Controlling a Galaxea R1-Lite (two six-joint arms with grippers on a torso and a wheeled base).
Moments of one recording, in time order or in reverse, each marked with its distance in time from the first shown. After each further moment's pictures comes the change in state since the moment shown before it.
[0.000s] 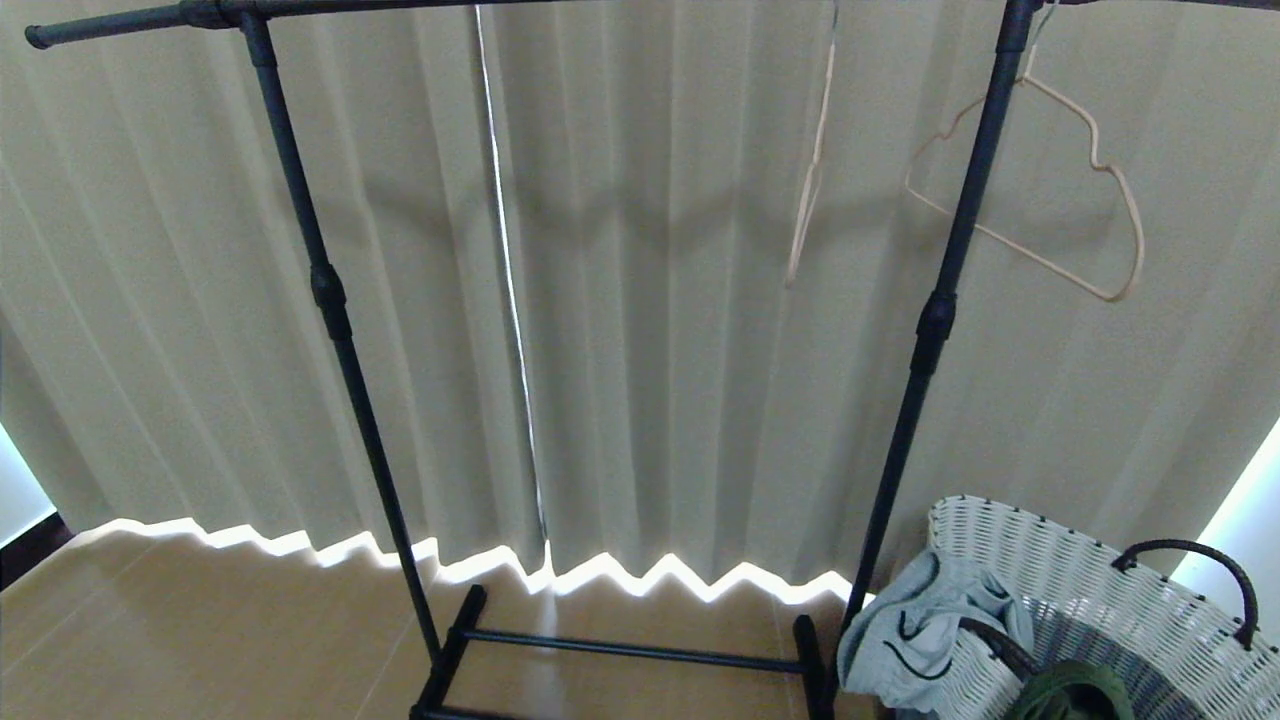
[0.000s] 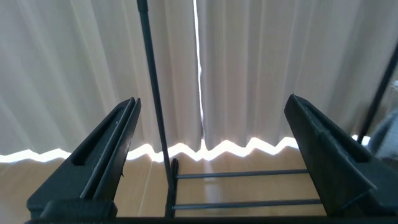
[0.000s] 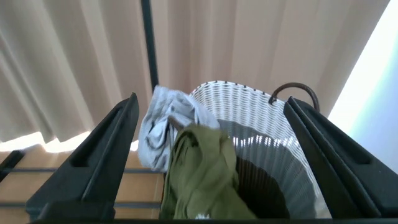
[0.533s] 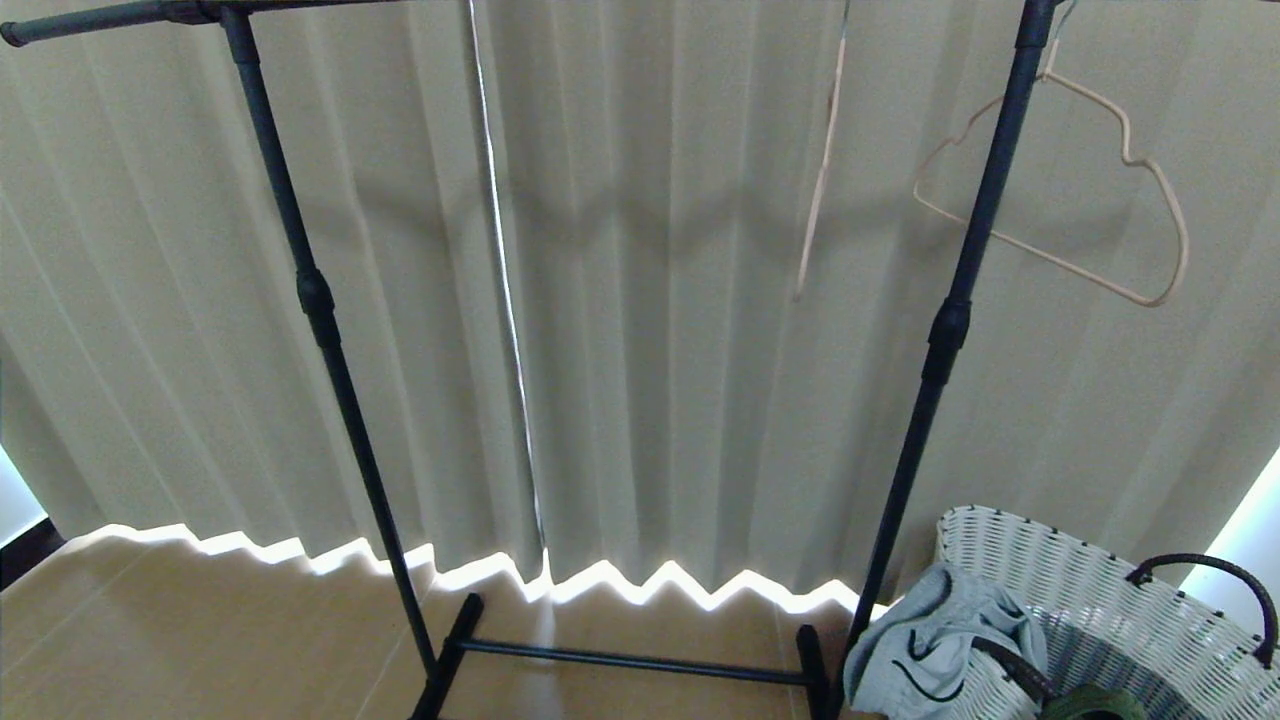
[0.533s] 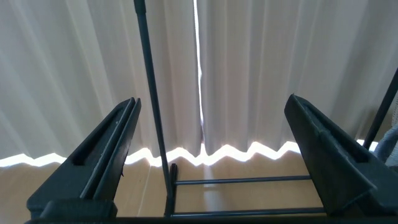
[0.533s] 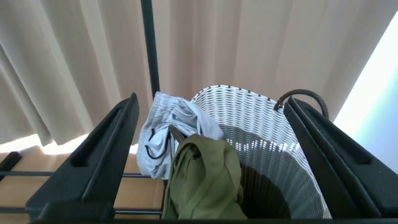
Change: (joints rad) left arm 0.000 0.000 0.000 -0.001 0.000 -0.006; right arm 0.000 0.000 -0.002 0.003 0.009 -0.014
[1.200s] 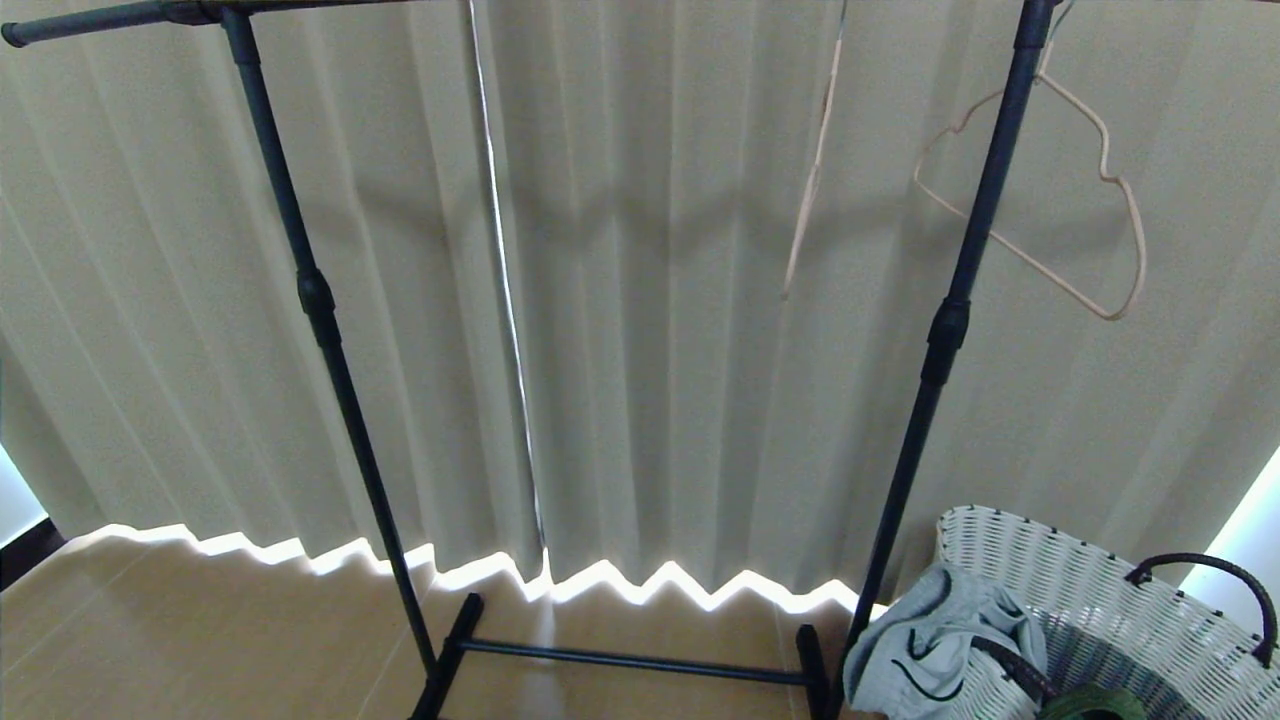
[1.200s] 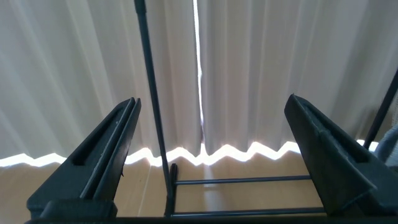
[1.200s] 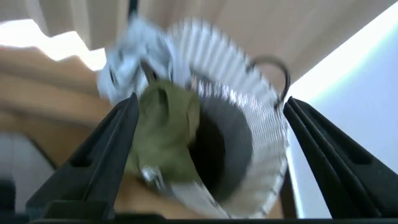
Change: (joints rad) left arm 0.000 0.000 0.000 0.000 0.000 0.000; right arm 0.003 0.336 -0.314 0.383 -0.054 -0.294
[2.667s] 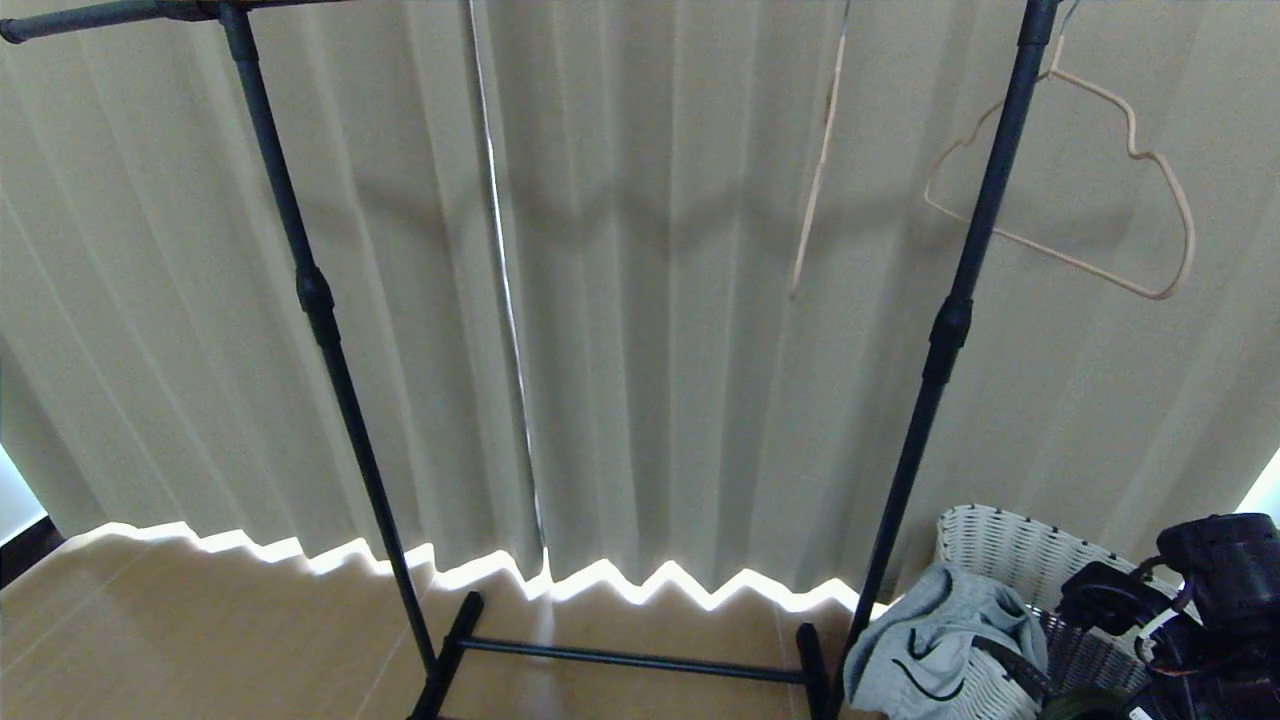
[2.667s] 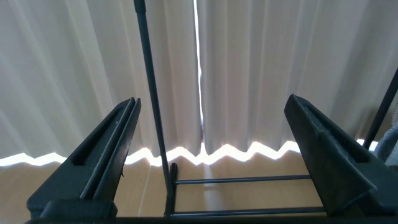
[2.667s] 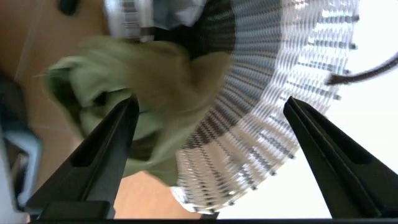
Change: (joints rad) left arm 0.000 0.000 0.000 0.000 0.000 0.000; right arm -0.064 1.307 -0.022 -0.560 -0.123 -0.230
